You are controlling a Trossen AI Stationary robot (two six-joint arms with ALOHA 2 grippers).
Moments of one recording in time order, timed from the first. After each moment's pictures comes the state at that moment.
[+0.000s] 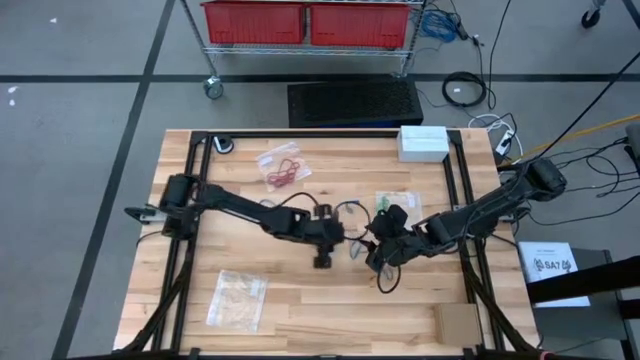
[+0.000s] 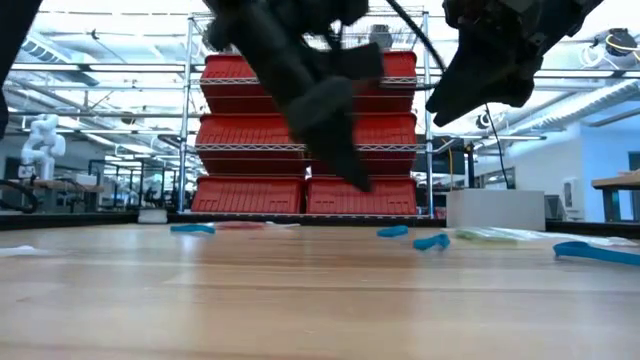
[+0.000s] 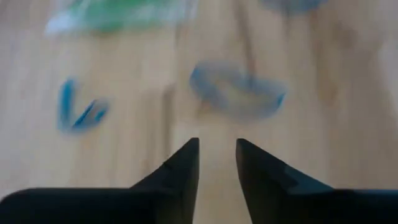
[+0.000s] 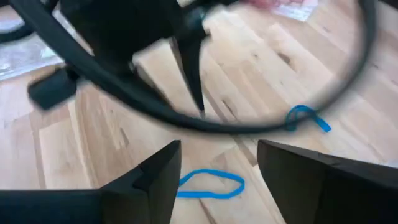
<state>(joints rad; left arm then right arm) -0.12 1.95 1.29 -0.19 -0.15 -0.01 0.42 1.37 0.84 -0.37 0.58 0.76</state>
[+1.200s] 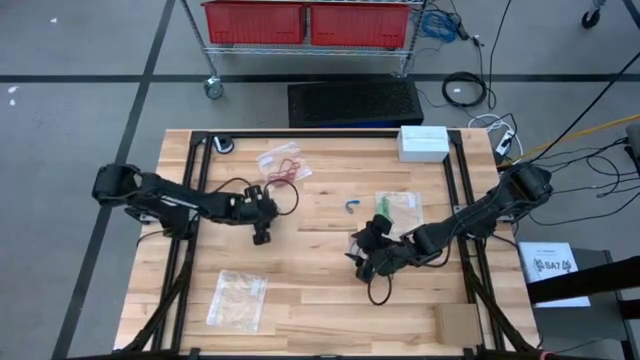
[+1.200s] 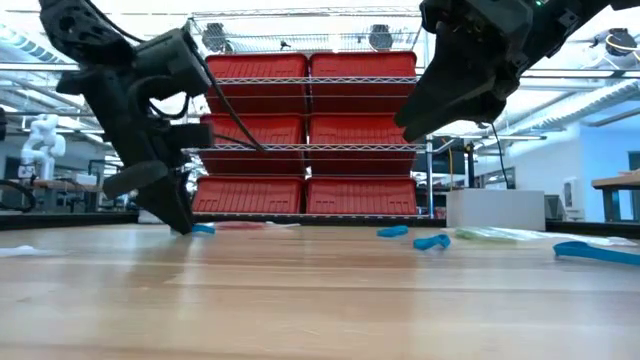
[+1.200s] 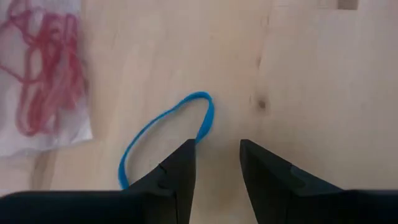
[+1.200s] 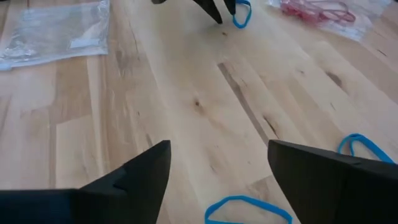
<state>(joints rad) 0.02 1.35 0.48 -0.20 -0.29 -0.06 0.43 1.53 0.84 -0.10 0.58 0.60</state>
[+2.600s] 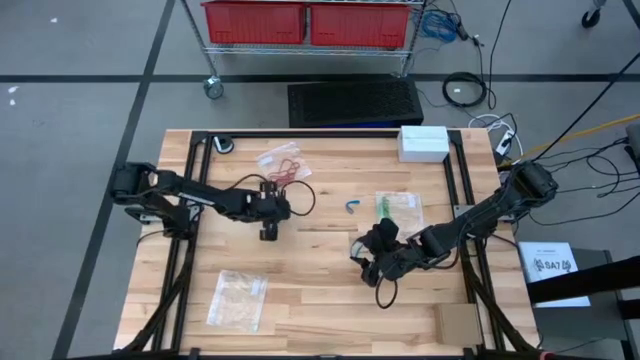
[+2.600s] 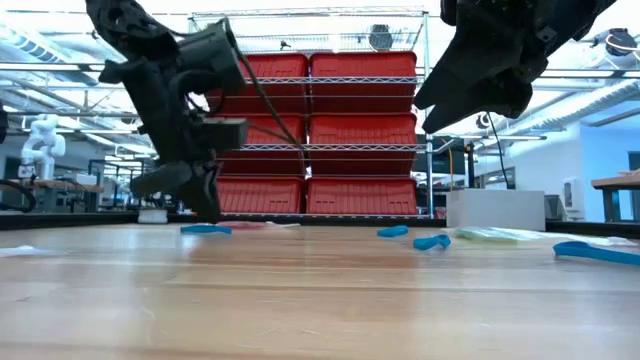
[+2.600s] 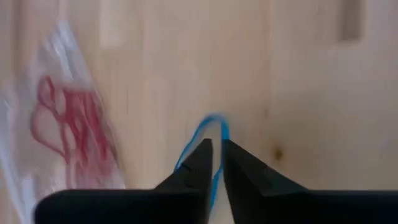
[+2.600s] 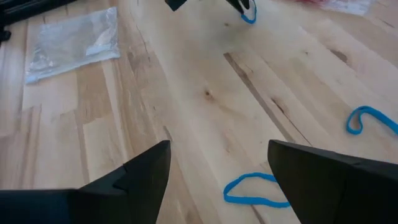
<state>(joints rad) 0.03 1.50 0.69 -0.29 -0.34 0.19 0.48 1.48 0.84 -0.18 0.57 0.76</state>
